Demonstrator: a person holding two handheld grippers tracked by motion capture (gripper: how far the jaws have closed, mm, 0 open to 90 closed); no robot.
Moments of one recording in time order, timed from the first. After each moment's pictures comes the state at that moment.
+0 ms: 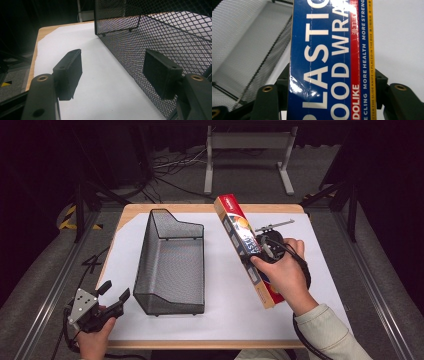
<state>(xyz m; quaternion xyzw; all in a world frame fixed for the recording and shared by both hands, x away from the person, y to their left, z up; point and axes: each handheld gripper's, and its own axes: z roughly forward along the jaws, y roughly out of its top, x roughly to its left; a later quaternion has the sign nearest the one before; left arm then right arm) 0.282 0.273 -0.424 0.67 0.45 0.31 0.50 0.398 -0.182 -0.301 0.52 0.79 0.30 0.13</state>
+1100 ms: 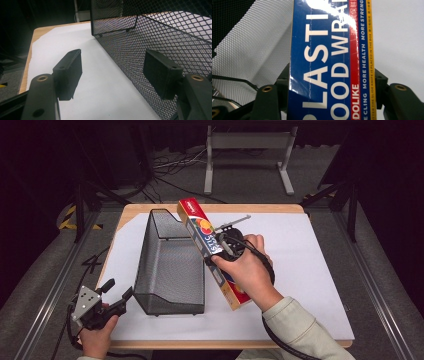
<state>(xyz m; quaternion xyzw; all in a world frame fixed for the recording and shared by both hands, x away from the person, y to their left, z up) 0.288 0.268 -0.424 0.68 0.44 0.31 0.50 0.401 -0.091 -0.293 0.49 0.81 0.30 0.08</state>
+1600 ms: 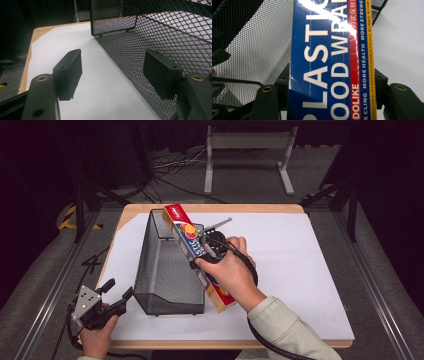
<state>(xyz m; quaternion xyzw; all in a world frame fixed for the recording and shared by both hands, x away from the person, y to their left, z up) 0.289 0.268 -0.425 0.68 0.44 0.30 0.50 0.404 -0.056 -0.305 0.48 0.82 0.30 0.06</state>
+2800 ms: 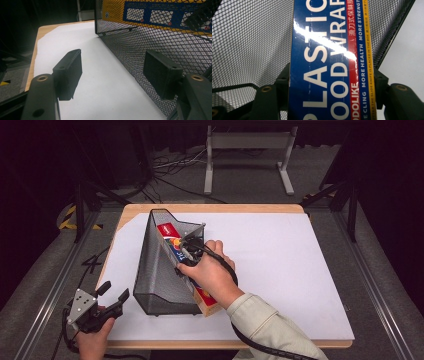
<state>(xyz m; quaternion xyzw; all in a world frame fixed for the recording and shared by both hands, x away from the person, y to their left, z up) 0.282 0.276 -0.426 0.67 0.45 0.31 0.50 0.421 -0.008 -0.339 0.51 0.83 0.21 0.04</state>
